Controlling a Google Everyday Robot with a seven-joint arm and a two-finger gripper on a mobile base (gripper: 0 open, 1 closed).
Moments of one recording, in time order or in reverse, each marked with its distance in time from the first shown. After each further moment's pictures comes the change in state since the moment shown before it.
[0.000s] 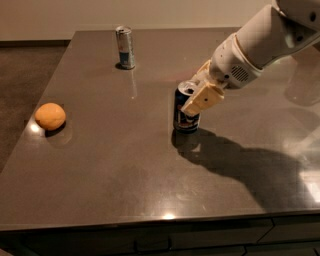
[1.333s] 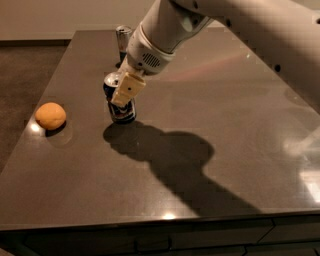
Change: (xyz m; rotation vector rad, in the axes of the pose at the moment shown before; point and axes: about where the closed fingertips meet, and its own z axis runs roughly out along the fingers) arm -0.138 0.007 0.090 -0.078 -0.016 -0.194
